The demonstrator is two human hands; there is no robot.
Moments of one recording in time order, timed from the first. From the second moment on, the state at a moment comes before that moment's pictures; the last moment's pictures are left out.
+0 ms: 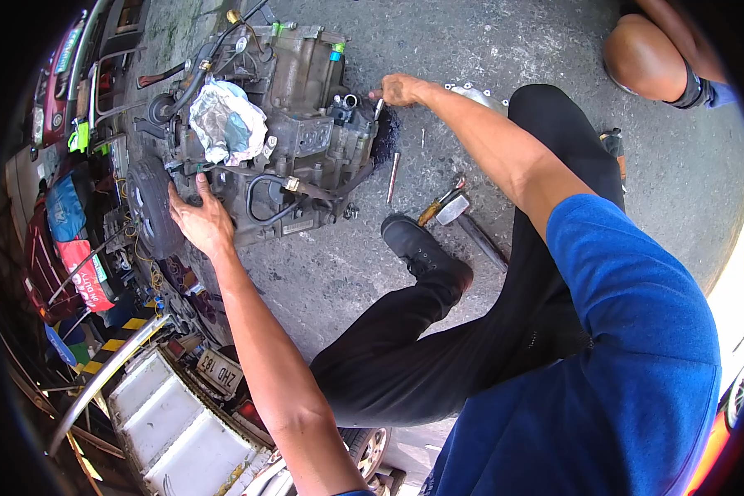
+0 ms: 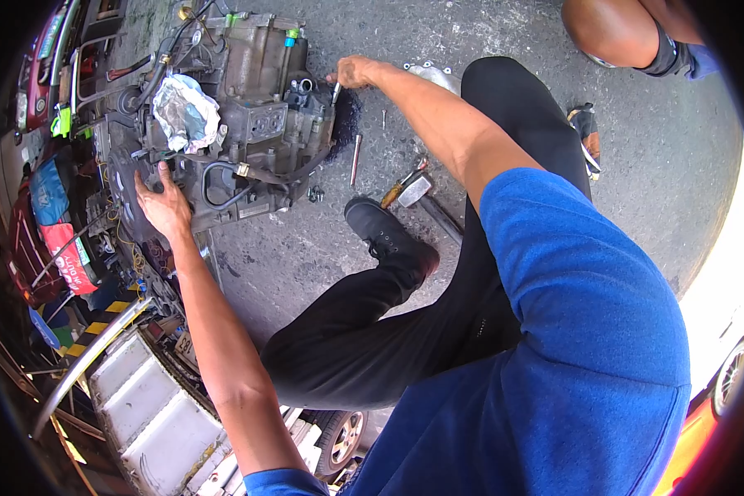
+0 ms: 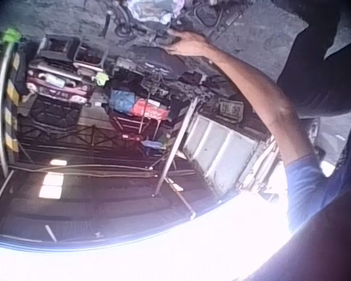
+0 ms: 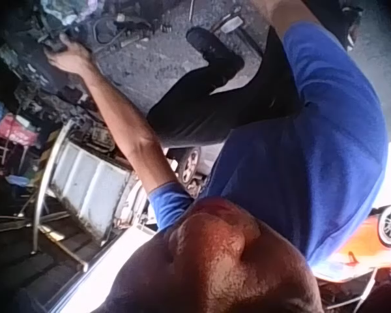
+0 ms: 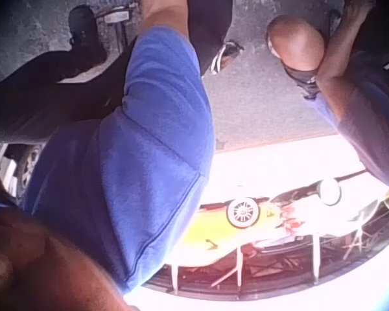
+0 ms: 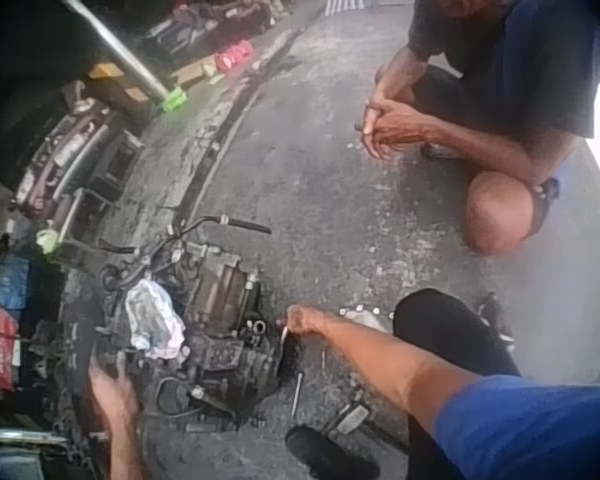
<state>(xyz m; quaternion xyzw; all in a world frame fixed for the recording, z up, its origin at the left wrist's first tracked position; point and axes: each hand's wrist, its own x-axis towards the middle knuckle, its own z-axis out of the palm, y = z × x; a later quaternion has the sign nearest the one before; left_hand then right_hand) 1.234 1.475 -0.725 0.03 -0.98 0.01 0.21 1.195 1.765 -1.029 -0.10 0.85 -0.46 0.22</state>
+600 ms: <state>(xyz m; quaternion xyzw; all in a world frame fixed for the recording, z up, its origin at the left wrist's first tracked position) 1.234 1.471 -0.726 0.01 -0.98 0.01 0.21 1.193 1.757 -1.046 -0.03 0.73 -0.62 0.27</state>
